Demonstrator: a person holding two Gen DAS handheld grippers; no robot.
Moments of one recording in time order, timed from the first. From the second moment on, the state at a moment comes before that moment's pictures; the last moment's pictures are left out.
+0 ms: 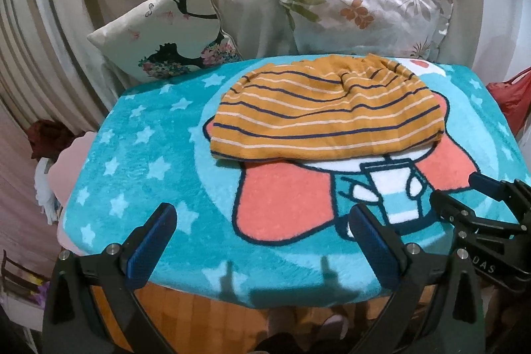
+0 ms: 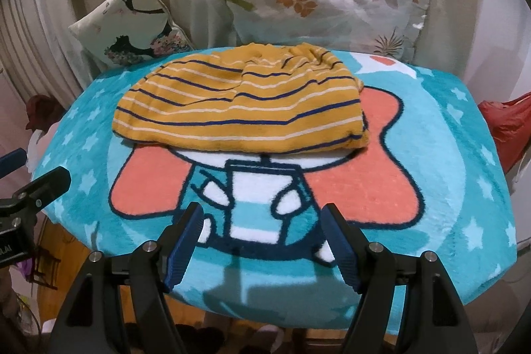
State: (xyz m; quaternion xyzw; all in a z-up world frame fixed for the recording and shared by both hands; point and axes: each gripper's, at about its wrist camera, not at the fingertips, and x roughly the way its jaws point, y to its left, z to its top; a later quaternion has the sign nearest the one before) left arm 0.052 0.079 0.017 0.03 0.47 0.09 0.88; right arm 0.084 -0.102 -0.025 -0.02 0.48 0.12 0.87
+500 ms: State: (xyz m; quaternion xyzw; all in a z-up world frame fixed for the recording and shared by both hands) left arm 0.050 0.081 0.014 0.03 0.48 0.10 0.87; right arm 0.080 -0.096 -0.029 -0.02 0.49 0.12 0.86
